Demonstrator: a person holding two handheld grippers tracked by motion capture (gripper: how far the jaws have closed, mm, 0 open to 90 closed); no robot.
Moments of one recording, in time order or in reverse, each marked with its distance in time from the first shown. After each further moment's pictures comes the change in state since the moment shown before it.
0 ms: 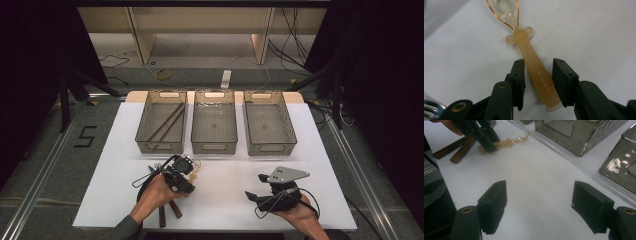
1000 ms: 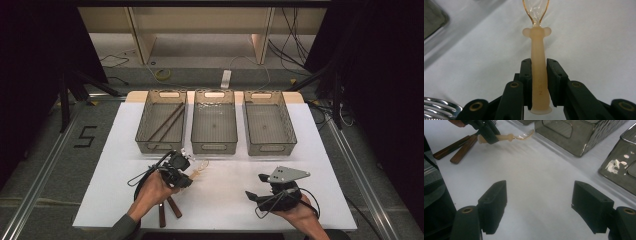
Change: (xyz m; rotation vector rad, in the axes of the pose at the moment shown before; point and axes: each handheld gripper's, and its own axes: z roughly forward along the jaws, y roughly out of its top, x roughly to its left) left arm 0.005 0.001 -0.018 -0.092 -0.005 0.004; right arm 0.000 0.000 -0.001 -0.003 -0.001 -0.001
